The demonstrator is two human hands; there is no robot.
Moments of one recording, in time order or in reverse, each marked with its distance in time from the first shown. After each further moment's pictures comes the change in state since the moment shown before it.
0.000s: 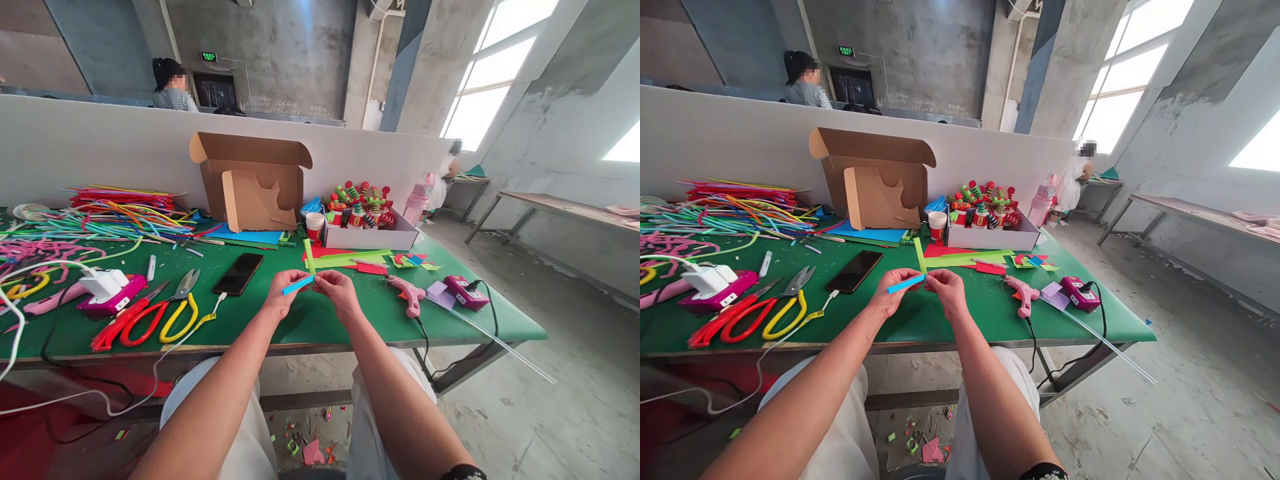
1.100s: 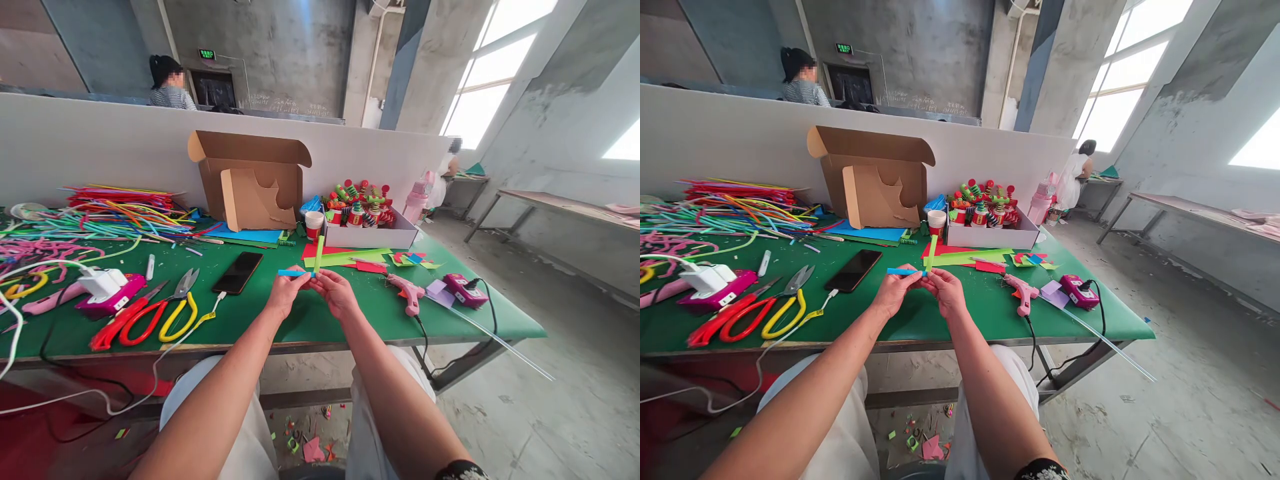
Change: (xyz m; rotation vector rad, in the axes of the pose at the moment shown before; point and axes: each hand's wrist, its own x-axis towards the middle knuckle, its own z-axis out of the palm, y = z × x) left_hand 0.002 -0.009 0.002 -0.047 -0.030 0.044; right_hand 0.008 0.010 0.002 0.316 0.051 0.133
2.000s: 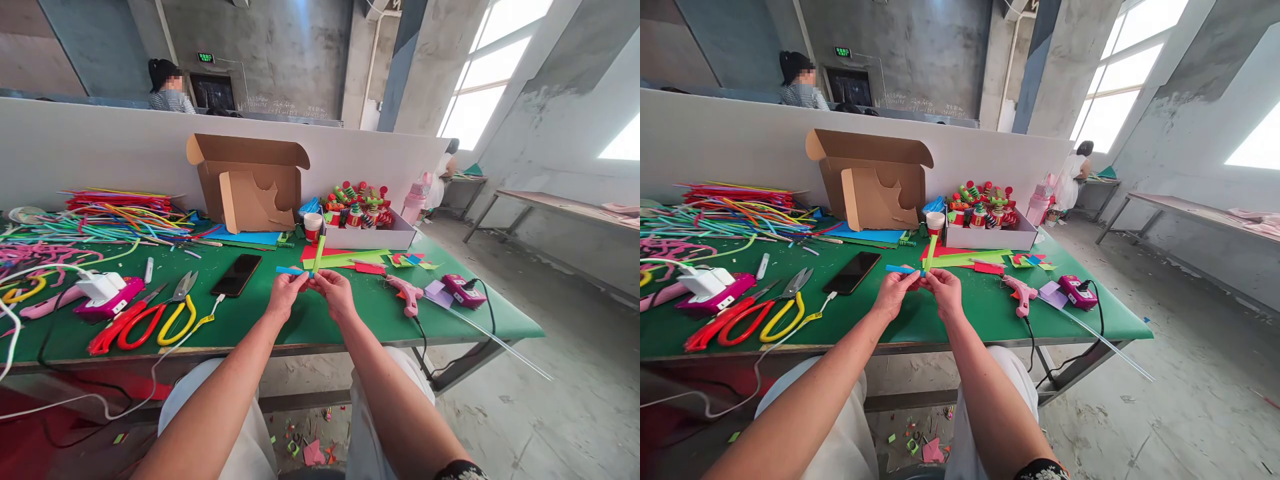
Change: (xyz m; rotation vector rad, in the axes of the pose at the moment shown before) left_hand -0.002 0.000 0.004 0.069 0.070 0.012; right_hand -0.005 0.000 0.006 -0.102 0.022 -0.147
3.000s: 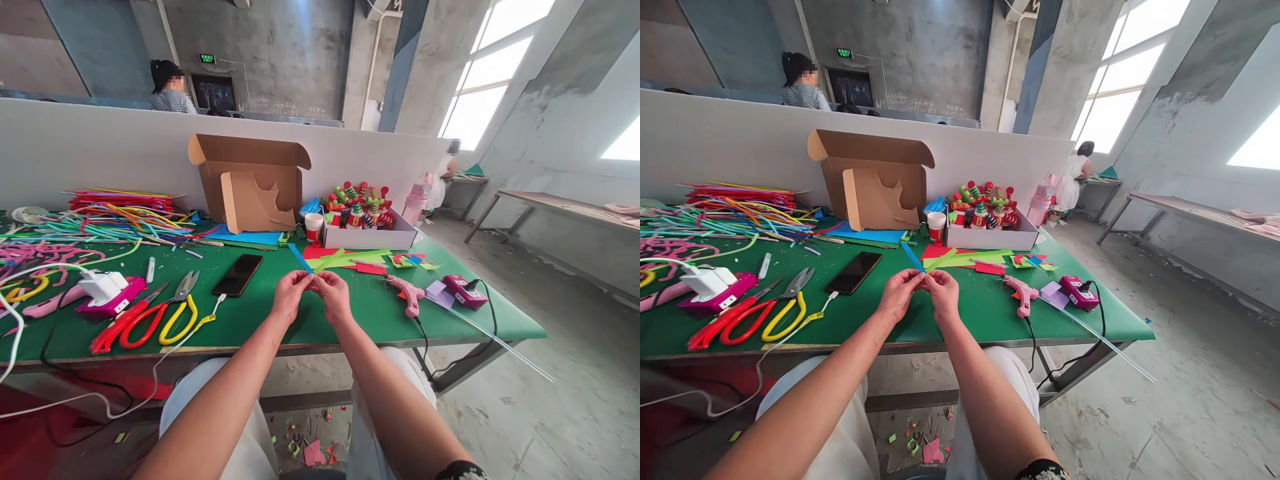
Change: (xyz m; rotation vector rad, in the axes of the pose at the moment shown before) left_hand 0.001 -0.012 0.007 -0.179 0.079 -0.034; right_hand -0.005 0.010 0.008 -0.053 0.055 -0.065
